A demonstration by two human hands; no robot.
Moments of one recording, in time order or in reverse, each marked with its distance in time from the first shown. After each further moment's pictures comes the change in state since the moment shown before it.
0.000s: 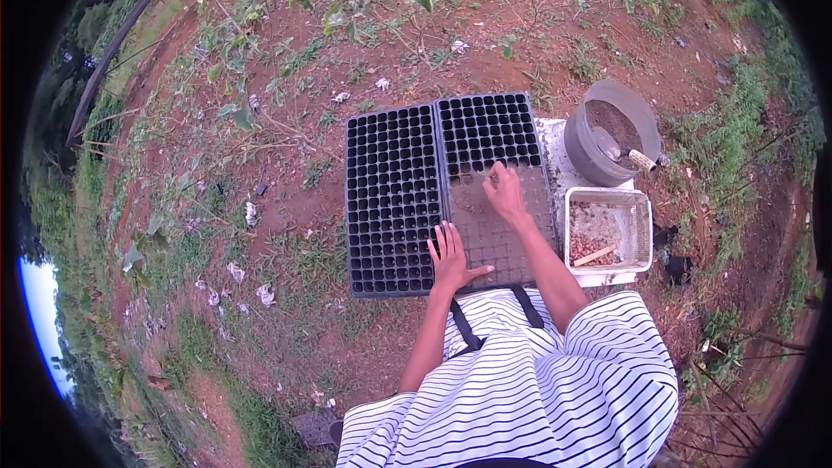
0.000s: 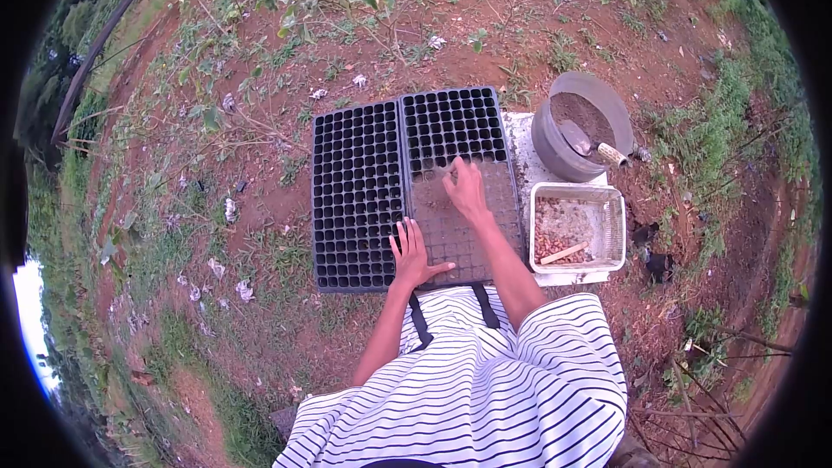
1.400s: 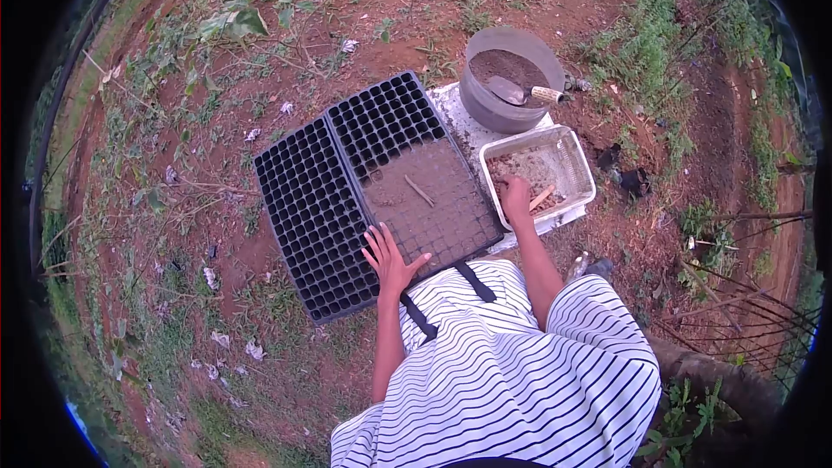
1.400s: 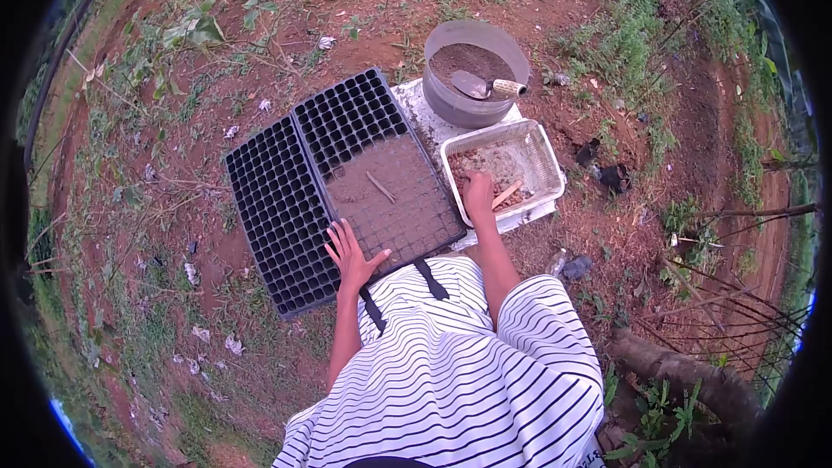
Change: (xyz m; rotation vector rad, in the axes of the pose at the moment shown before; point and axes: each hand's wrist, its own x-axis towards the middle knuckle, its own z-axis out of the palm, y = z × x) left_hand -0.010 -0.001 -0.007 -0.045 0.046 0.094; right_hand -0.126 0.115 -0.121 -0.304 0.199 0.460
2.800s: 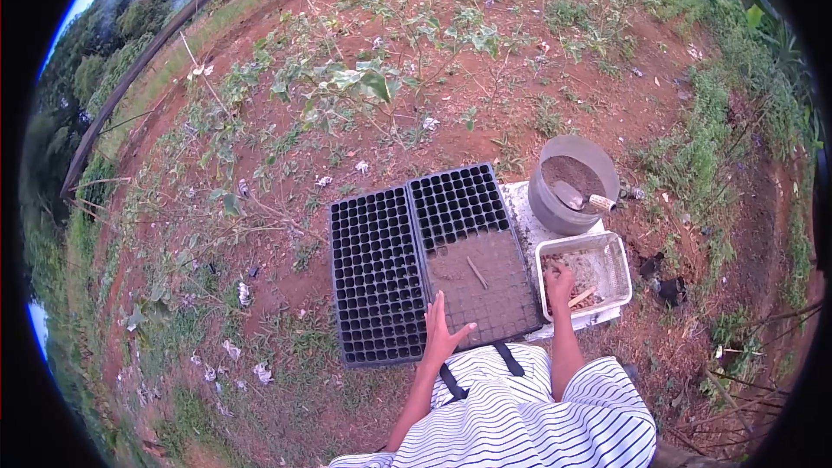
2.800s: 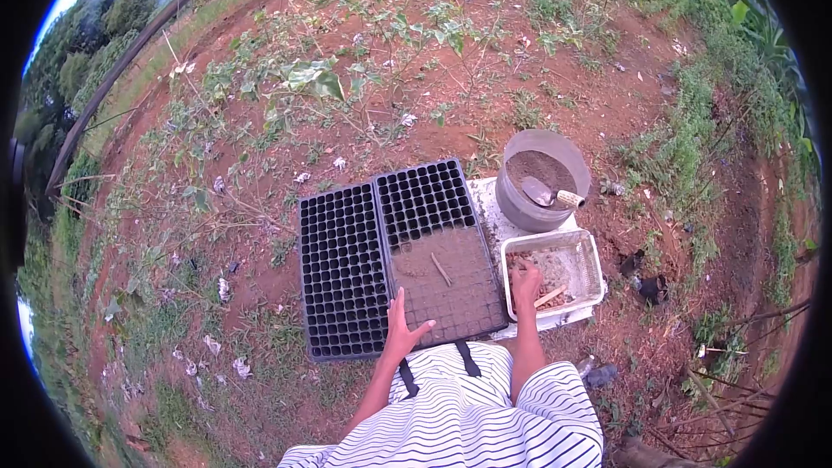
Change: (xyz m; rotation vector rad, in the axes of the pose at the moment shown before) left_hand -0.010 0.021 -0.018 -0.526 0.115 0.015; right_hand 0.015 -0.018 -0.003 0.277 -0.034 0.187
